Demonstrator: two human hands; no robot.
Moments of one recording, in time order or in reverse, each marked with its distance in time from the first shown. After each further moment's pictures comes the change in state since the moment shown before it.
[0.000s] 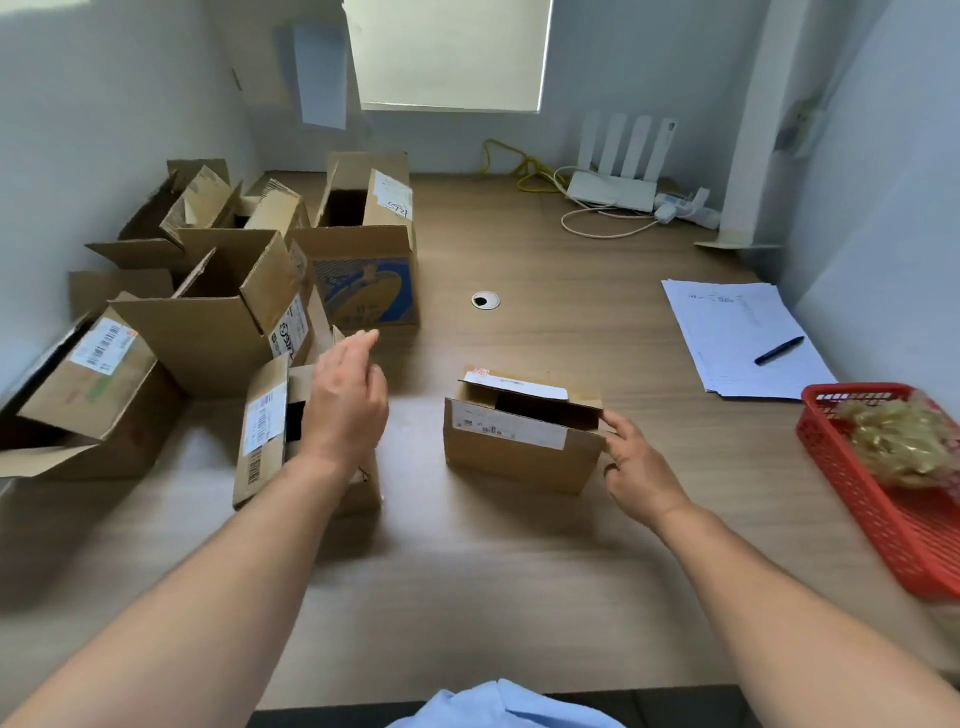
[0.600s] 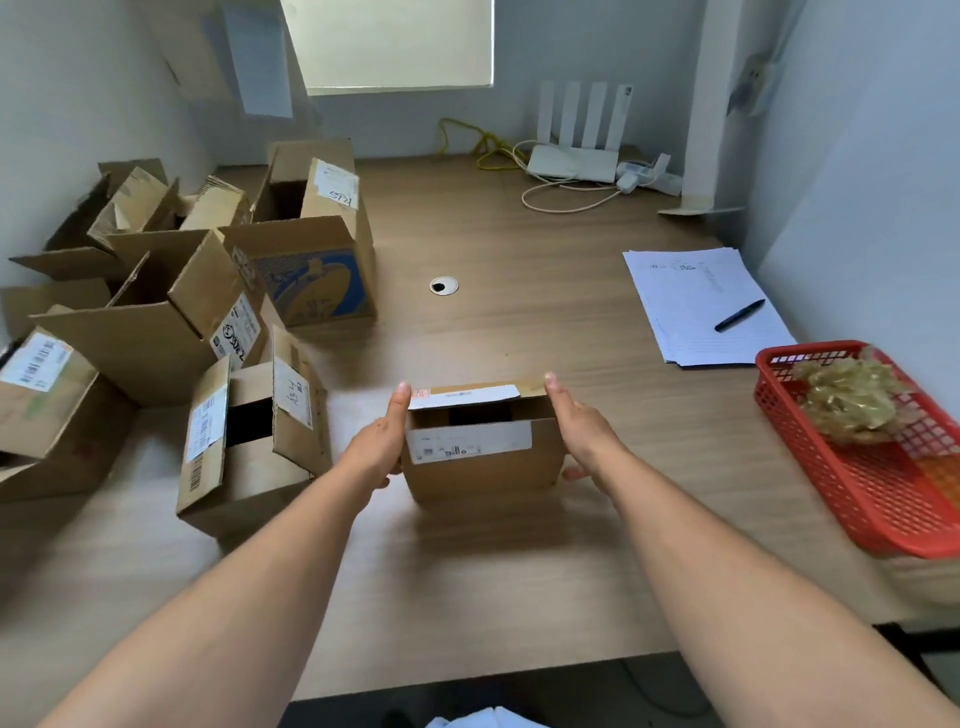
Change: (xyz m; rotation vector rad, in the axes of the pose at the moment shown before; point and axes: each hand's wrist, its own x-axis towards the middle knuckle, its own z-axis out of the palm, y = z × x) left_hand -0.031 0.037 0.068 -0.234 -0.584 -0.655; right_hand 0.015 -0.010 -0.018 0.603 -0.090 0.513
